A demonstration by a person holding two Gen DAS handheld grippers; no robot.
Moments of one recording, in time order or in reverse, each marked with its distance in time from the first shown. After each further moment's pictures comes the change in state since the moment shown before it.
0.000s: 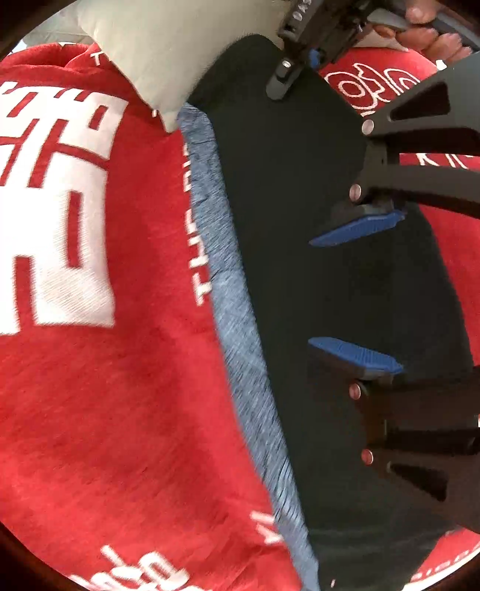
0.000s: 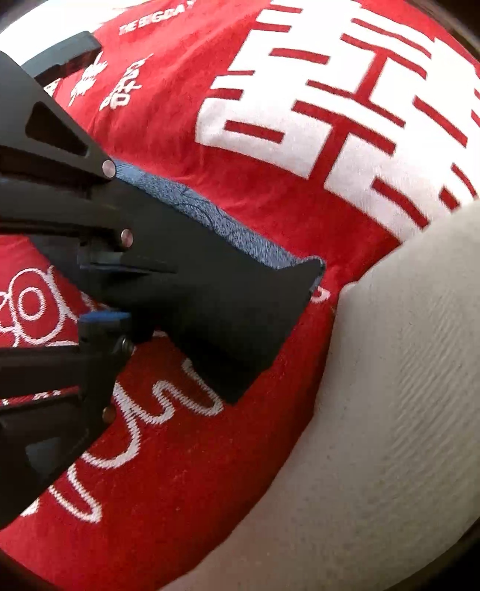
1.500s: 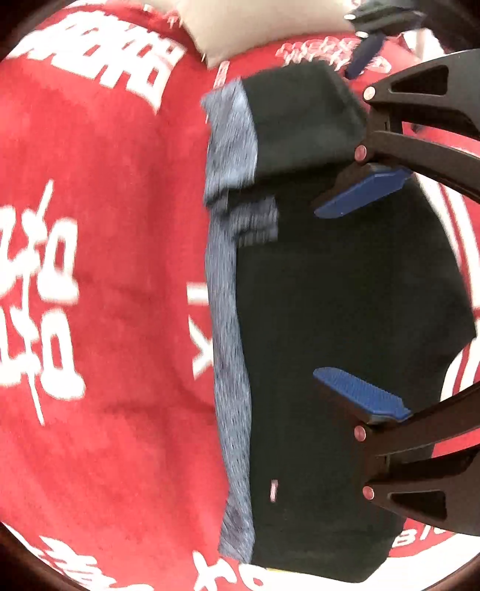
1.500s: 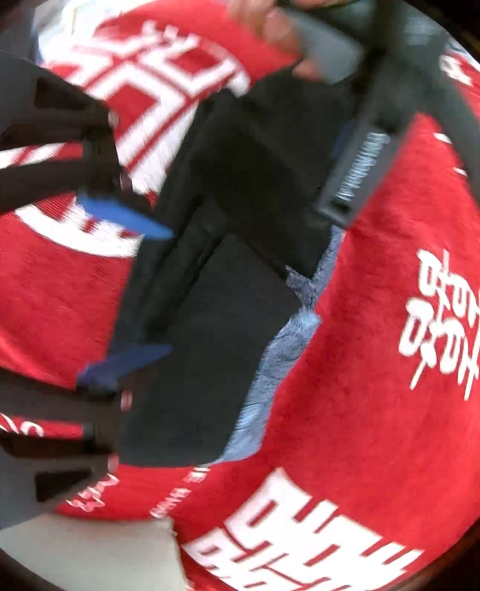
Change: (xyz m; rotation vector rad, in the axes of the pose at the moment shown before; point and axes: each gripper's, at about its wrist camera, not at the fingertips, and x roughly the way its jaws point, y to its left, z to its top) left arm -0.059 0.242 -0.057 -0.167 -0.023 -0.025; right arm 0.030 0.236 -0.286 -1.272 0.107 -0.239
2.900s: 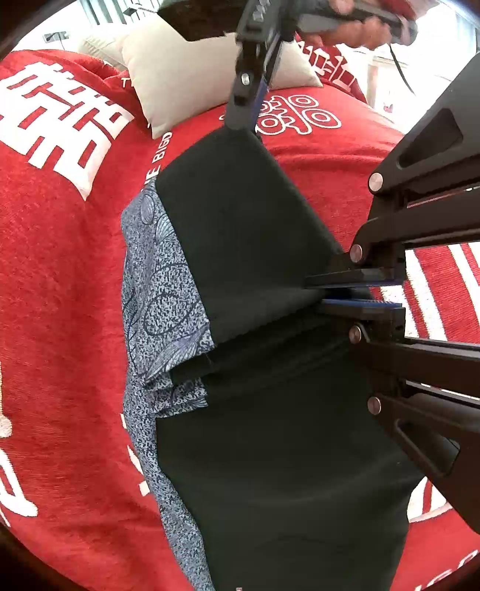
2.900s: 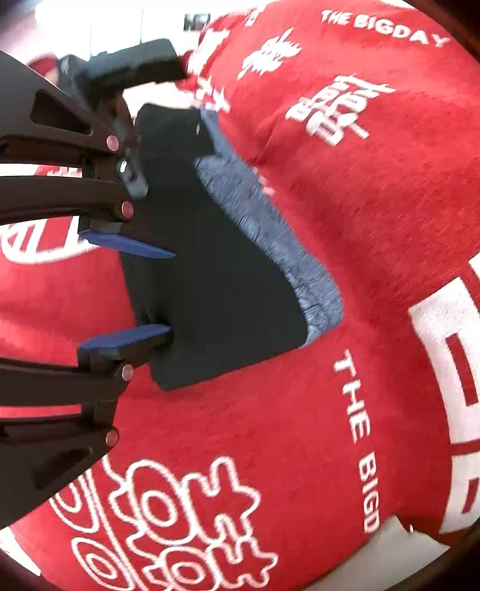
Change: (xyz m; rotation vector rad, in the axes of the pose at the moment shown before) left arm 0.015 -0.057 -0.040 0.058 0.154 -0.253; right arm 0.034 -0.172 -0.027 0.741 0.172 0.455
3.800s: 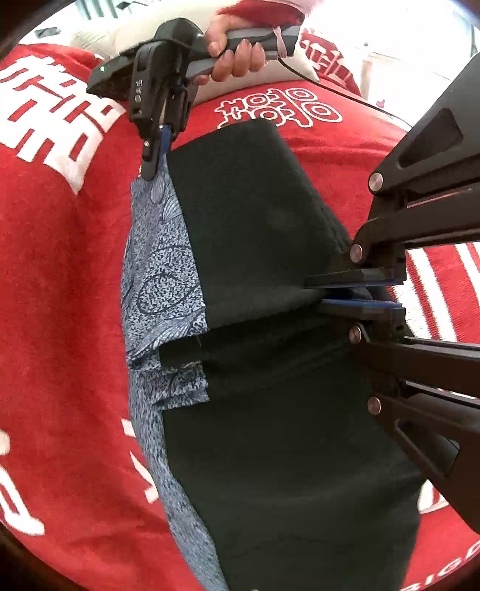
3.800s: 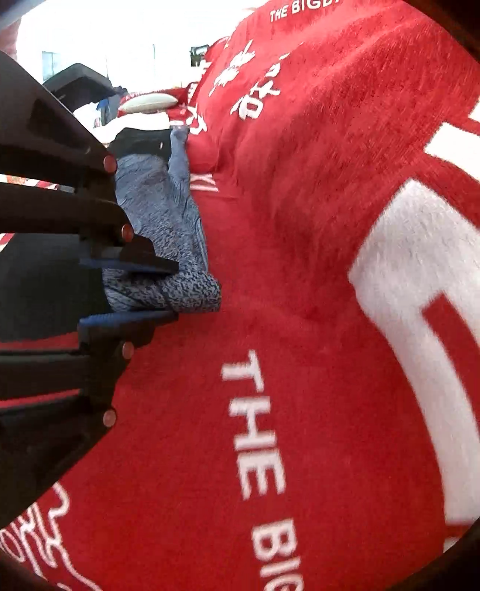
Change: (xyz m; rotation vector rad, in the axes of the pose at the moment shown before) left arm 0.011 -0.001 0.017 0.030 0.044 0.018; right arm 0.055 -0.058 0.108 0.044 0.072 0.075
